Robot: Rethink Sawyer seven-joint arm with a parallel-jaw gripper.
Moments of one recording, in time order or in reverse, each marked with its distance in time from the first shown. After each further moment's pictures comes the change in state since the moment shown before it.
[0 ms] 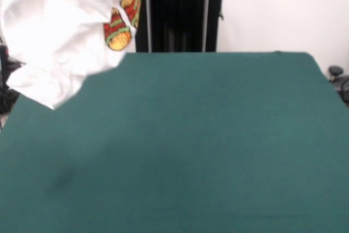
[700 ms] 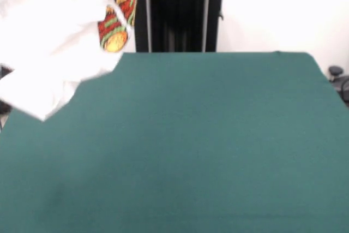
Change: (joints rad) arm -0.052 -0.020 0.088 0.033 0.005 -0.138 0.000
